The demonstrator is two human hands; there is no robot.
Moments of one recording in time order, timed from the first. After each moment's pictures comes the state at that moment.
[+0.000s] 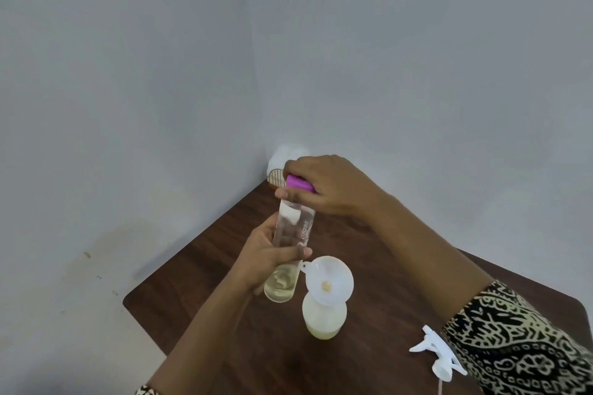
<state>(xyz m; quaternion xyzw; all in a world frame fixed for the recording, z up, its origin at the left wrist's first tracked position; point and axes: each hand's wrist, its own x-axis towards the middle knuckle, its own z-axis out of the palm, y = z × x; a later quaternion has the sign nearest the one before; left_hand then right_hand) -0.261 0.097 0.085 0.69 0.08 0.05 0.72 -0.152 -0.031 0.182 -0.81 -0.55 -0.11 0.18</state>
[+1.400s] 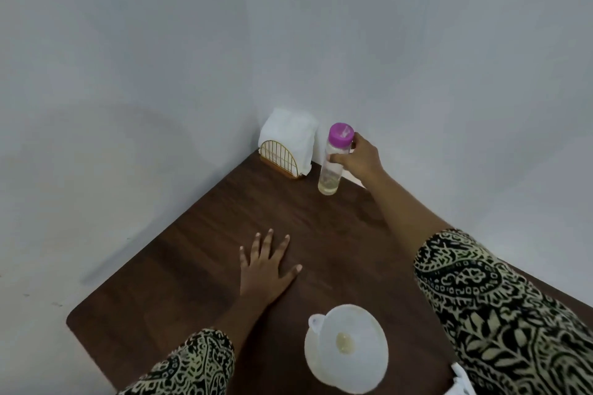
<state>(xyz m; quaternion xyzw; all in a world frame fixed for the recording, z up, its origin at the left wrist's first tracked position) -0.138 0.159 -0.148 0.97 0.17 -0.10 0.16 0.084 0.026 0.010 -0.88 -0.10 0.08 0.46</state>
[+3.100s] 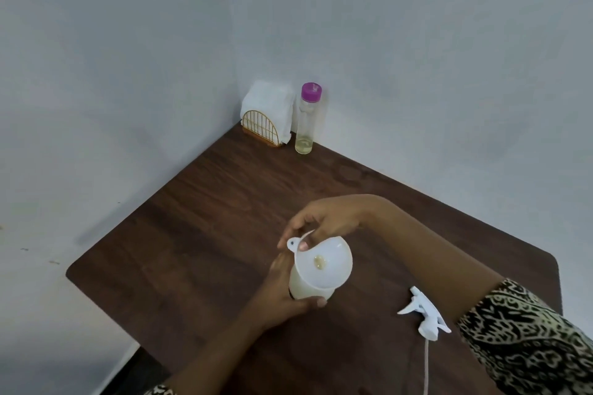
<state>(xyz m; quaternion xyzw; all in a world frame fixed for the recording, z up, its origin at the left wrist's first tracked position) -0.258 0.075 -0.082 0.81 0.06 -0.11 0.57 -0.106 -0.026 0.055 -0.72 -0.47 0.48 0.18</state>
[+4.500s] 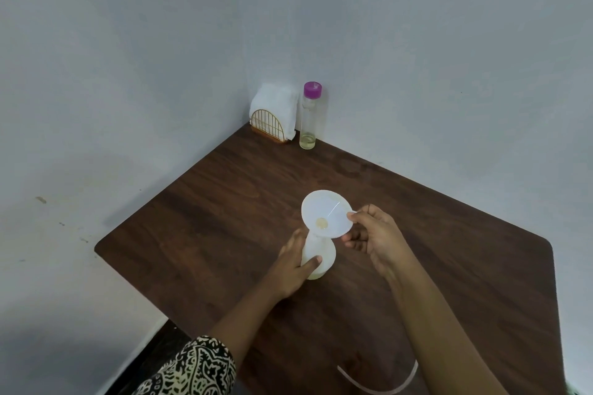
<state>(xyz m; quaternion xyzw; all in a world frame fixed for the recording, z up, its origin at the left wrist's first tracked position) -0.260 0.053 -0.107 0.85 0.09 -0.11 0.50 -0.211 -0.105 0.033 -0.70 0.08 0.24 0.67</state>
